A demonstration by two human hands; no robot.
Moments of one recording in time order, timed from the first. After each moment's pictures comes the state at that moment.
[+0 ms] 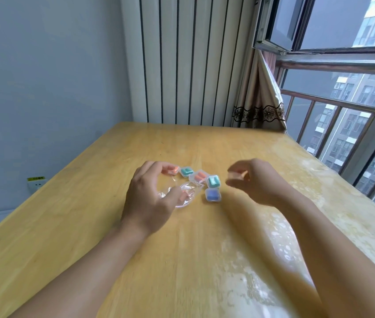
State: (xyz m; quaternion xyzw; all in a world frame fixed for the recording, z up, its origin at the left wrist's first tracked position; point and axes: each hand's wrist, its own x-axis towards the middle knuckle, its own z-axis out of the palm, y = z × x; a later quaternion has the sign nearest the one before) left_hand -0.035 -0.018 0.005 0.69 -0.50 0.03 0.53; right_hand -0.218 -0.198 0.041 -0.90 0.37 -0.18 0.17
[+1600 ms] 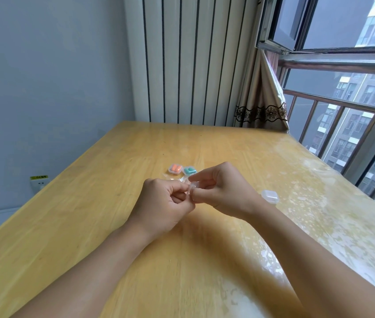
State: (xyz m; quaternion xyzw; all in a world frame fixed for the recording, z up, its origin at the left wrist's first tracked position) left_hand -0.044 -0.015 0.001 0.64 -0.54 -0.08 0.53; right_hand -0.177 -0.123 0.040 -0.85 0.26 -0.23 0.40
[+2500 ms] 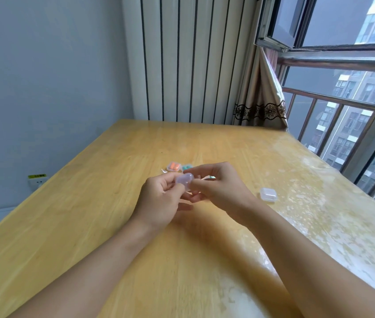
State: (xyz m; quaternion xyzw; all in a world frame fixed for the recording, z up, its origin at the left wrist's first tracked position) left_hand -0.057 -0.018 0.012 0.60 -0.40 -0.28 0.64; right_hand -0.172 -0.124 0.035 -0.77 0.24 -0.27 0.53
